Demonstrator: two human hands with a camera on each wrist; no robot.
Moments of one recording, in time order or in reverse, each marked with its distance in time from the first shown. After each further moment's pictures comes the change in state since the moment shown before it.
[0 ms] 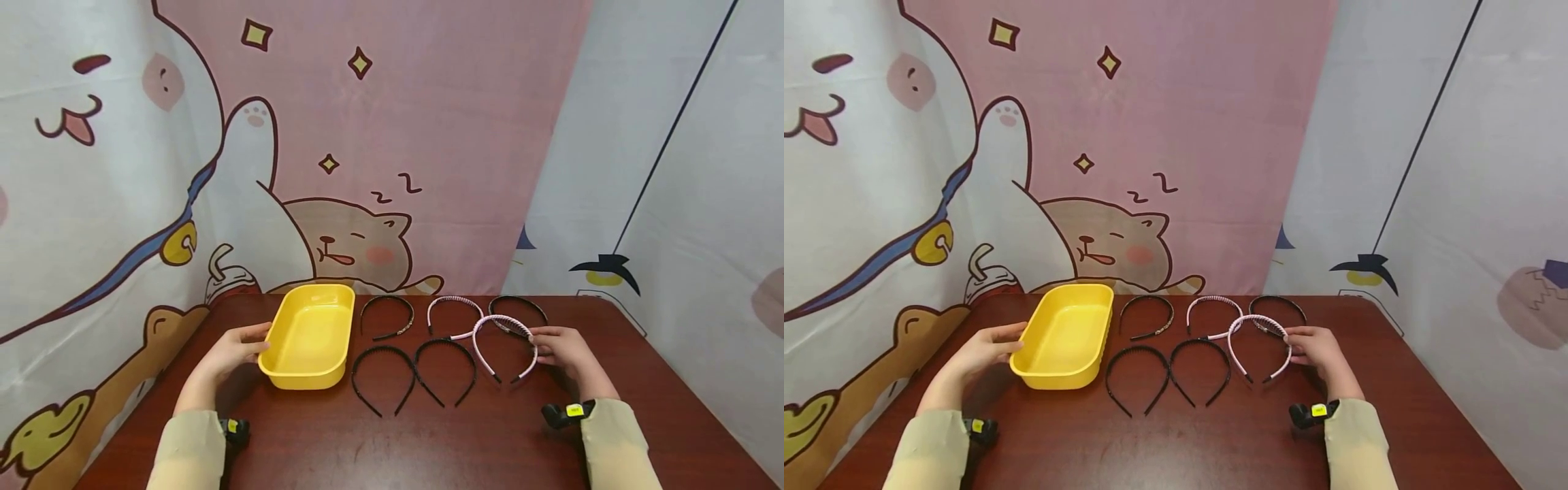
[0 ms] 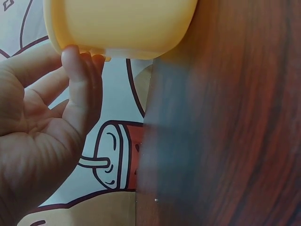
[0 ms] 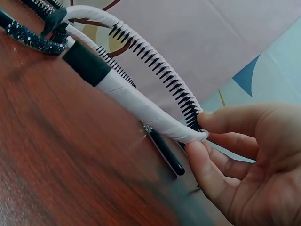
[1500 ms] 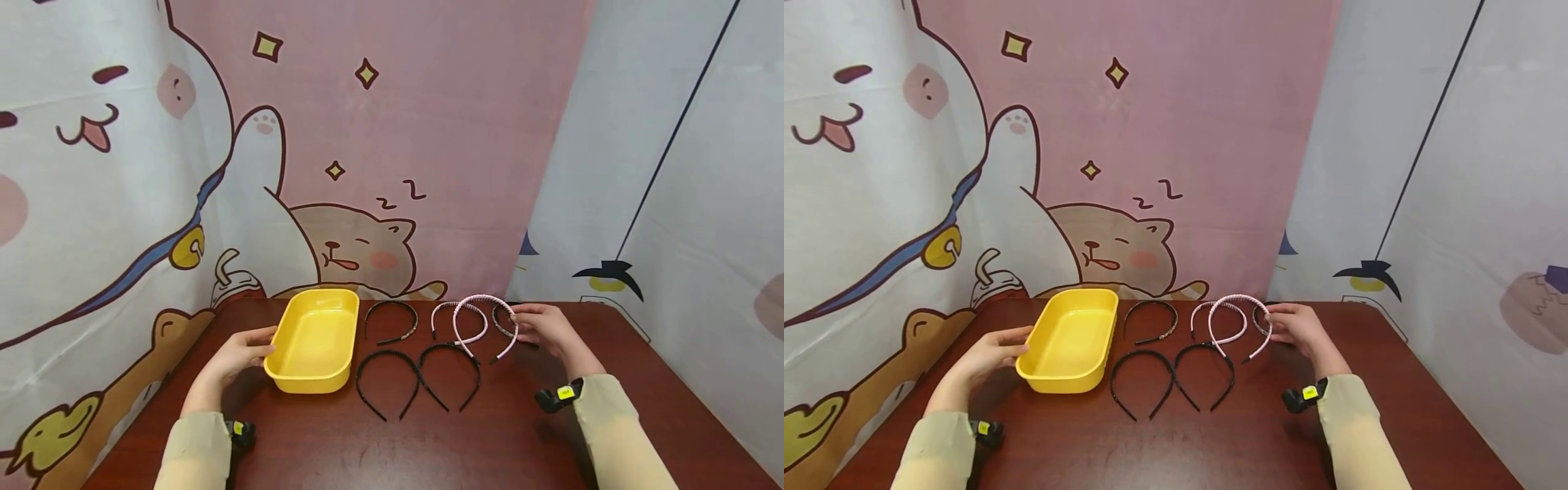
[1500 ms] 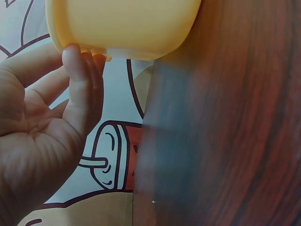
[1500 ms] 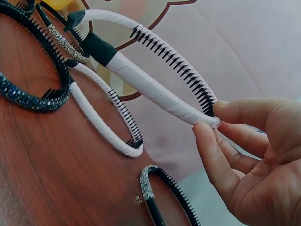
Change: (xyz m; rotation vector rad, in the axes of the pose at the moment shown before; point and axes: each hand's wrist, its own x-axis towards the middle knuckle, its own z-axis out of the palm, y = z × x) left_hand 0.001 -0.003 -0.001 -0.017 0.001 0.001; right_hand 0.020 -0.052 0.022 0.139 -0.113 -0.091
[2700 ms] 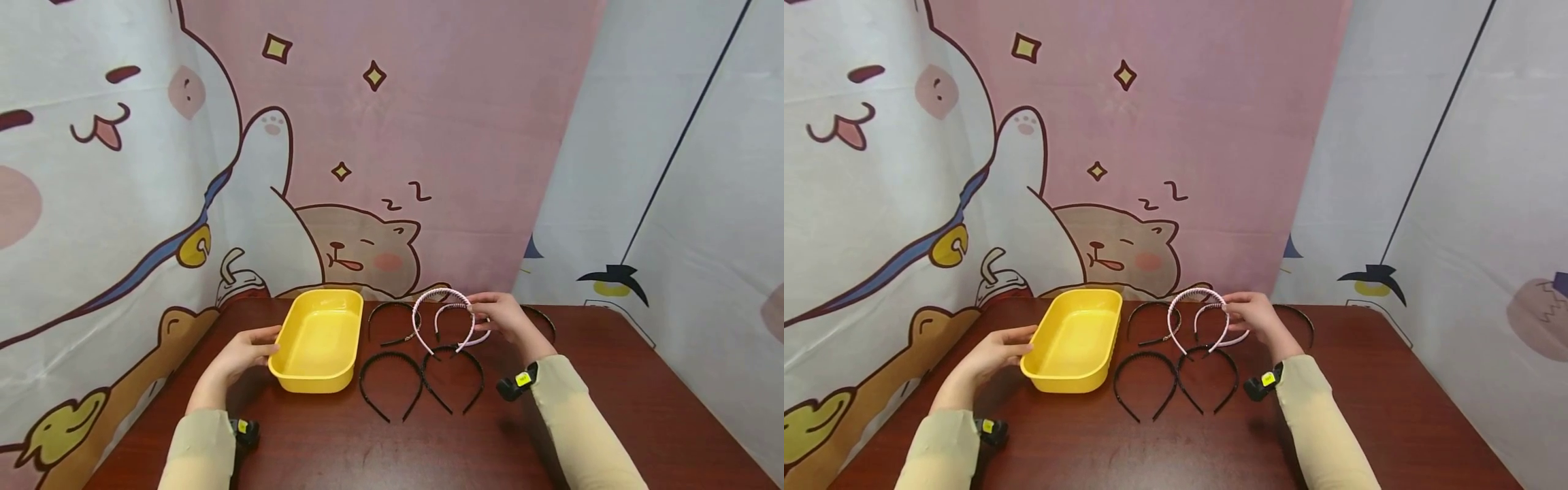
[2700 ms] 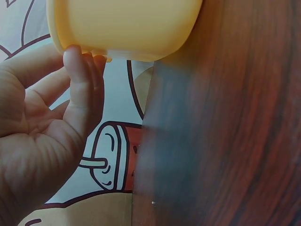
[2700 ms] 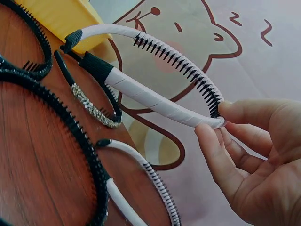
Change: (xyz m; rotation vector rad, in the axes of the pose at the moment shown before) left_hand 0.000 -0.002 0.001 0.001 0.019 -0.014; right_hand 0.037 -0.021 0.077 -0.062 -0.062 -0.060
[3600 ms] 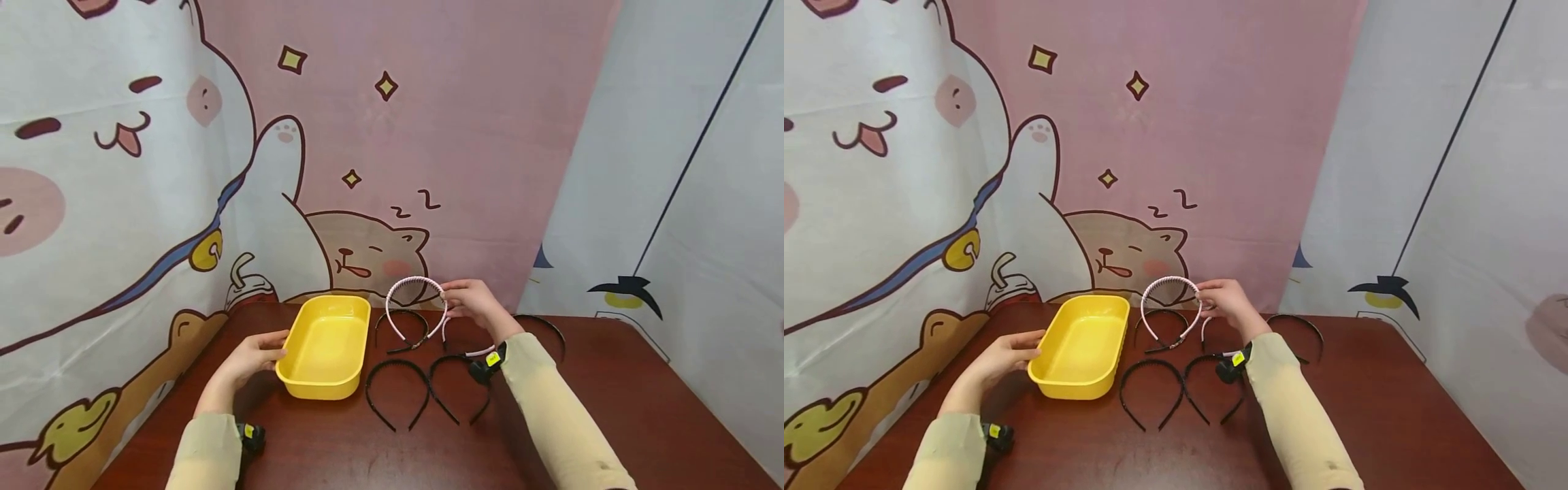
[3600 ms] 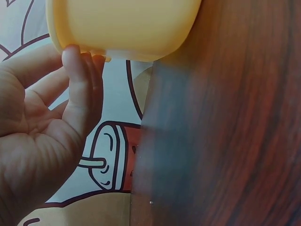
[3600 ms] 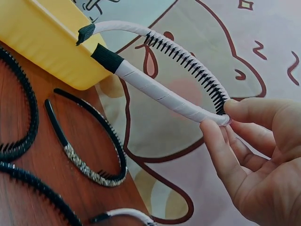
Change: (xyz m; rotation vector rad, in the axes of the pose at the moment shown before) left_hand -0.002 -0.002 -0.002 -0.025 -0.010 0.029; right_hand 0.035 -0.048 0.056 0.109 -0.057 0.035
